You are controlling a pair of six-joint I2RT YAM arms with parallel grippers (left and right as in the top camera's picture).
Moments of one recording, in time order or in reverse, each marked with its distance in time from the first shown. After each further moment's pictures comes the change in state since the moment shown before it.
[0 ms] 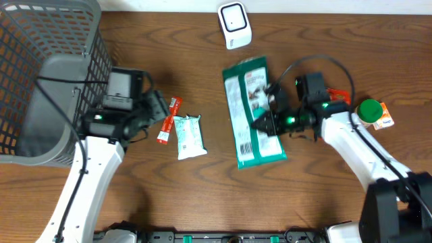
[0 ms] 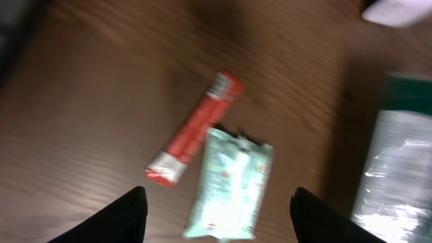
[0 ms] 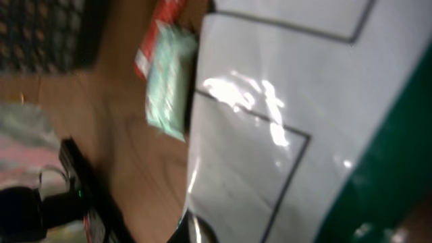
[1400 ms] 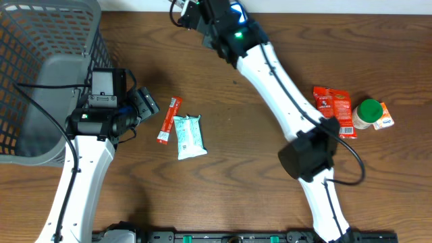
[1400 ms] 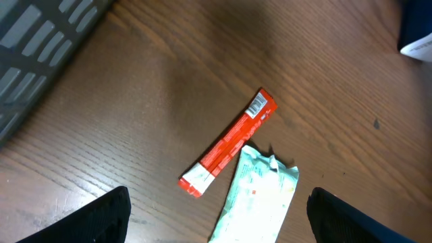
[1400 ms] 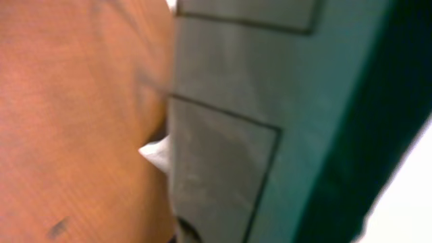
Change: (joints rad) left arm 0.101 0.002 0.000 -0.017 -0.016 0.000; right arm 0.360 0.751 1.416 -0.226 1.107 -0.837
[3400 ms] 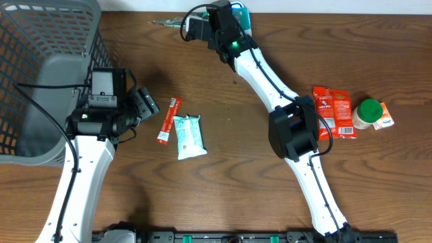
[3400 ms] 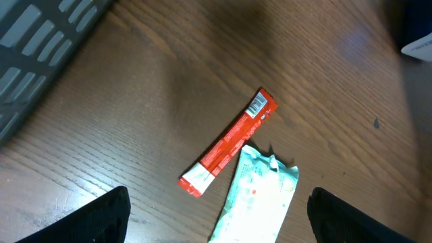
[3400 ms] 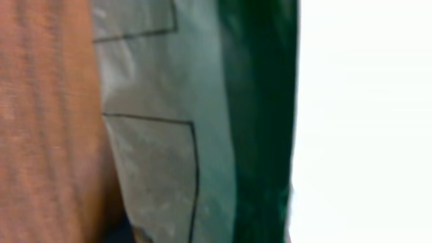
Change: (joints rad) left arm 0.000 0.000 0.000 0.000 0.000 0.000; right arm -0.095 0.309 0.000 0.435 -0.176 -0.337
